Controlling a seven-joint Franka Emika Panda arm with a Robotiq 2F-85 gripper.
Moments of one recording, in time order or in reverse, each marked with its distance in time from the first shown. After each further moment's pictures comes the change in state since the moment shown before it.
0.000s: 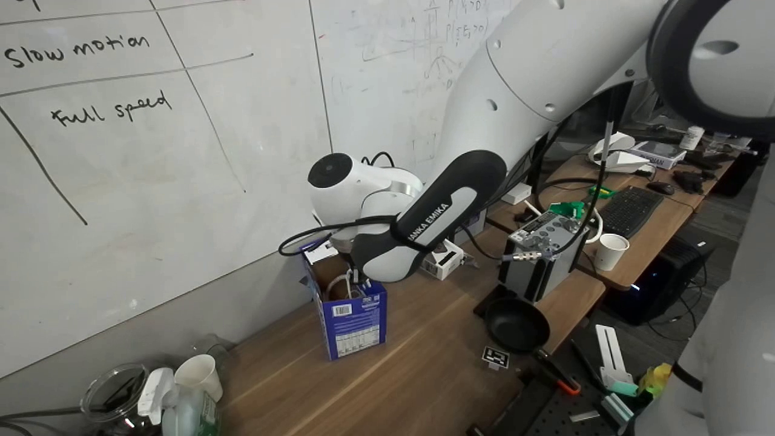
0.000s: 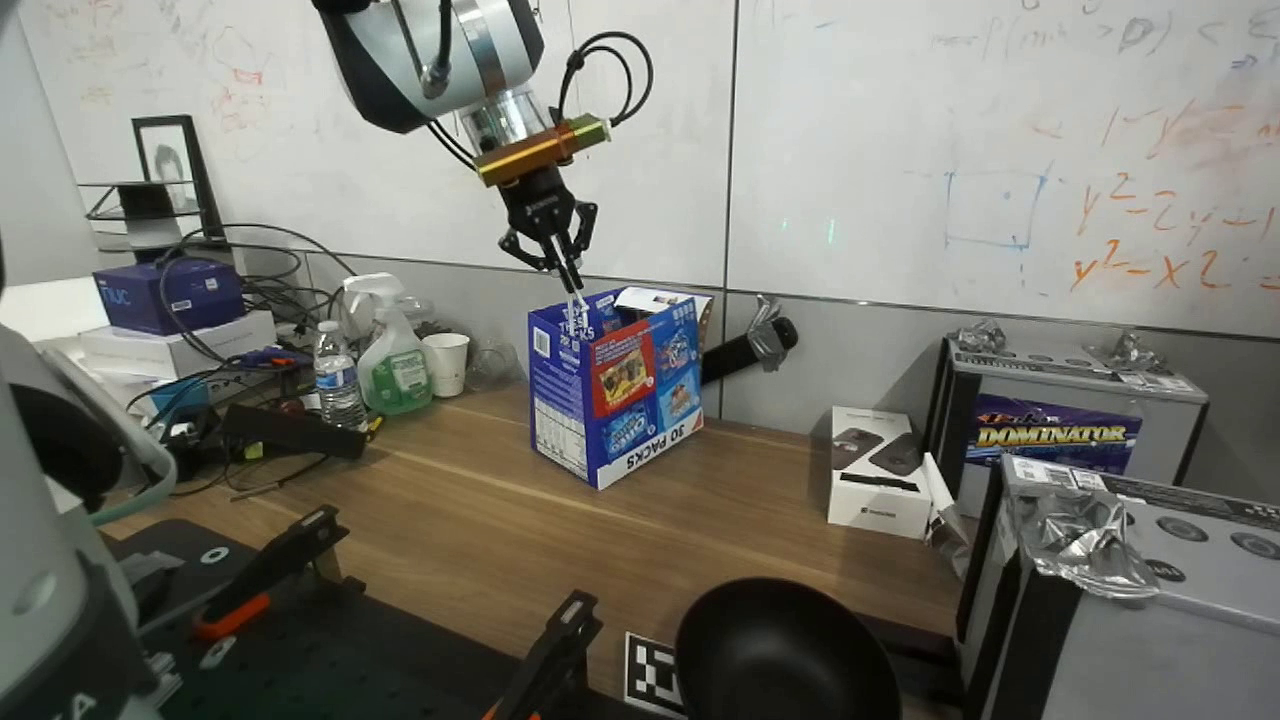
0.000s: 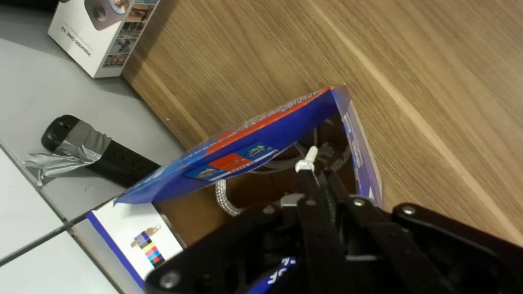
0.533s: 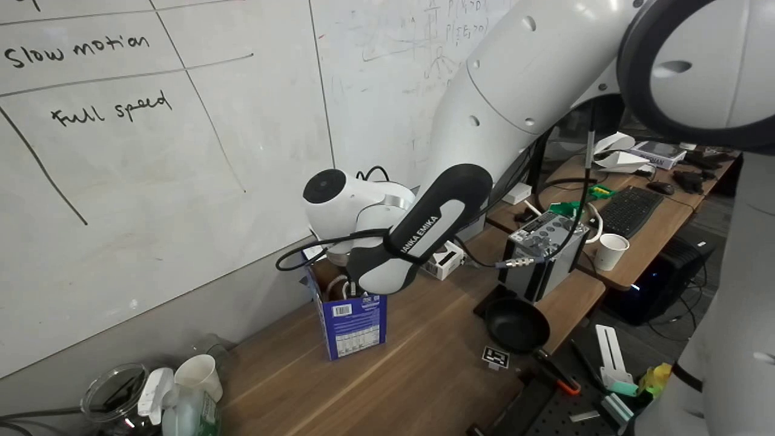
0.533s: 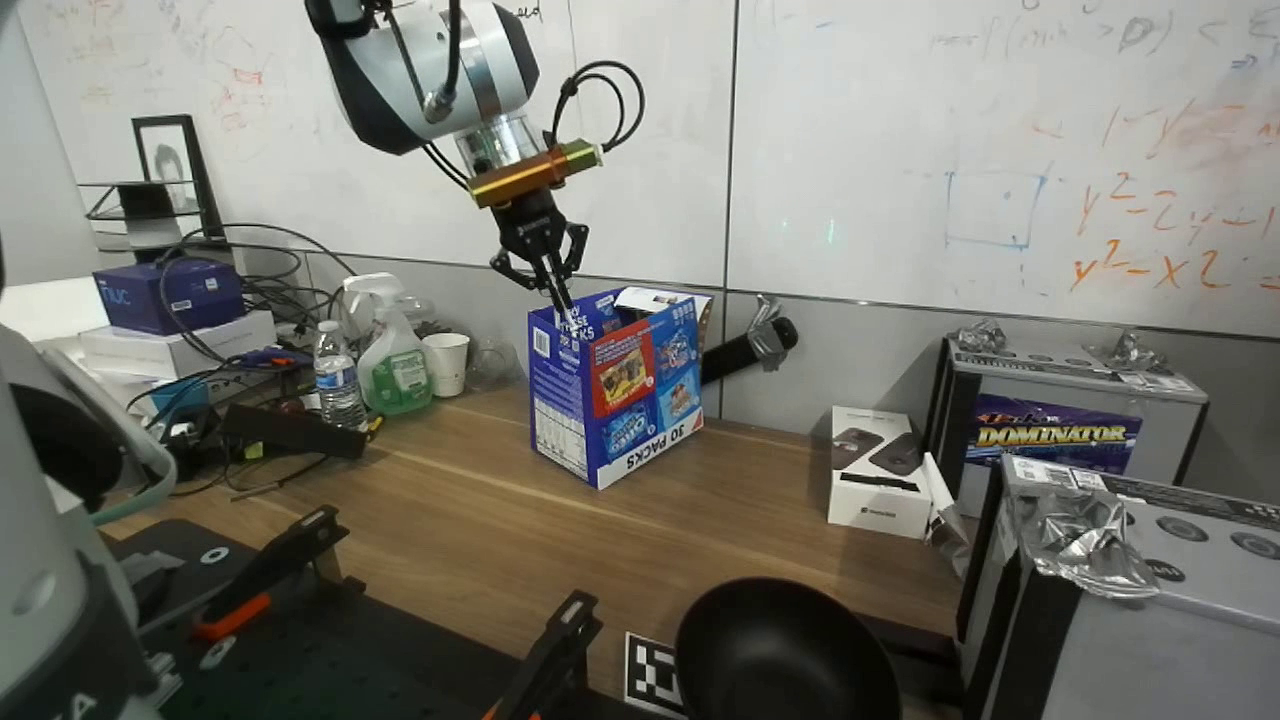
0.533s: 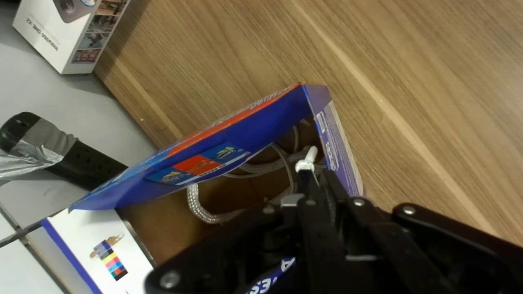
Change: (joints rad) arm -0.001 0.058 0.018 0.016 0.005 0.007 0.004
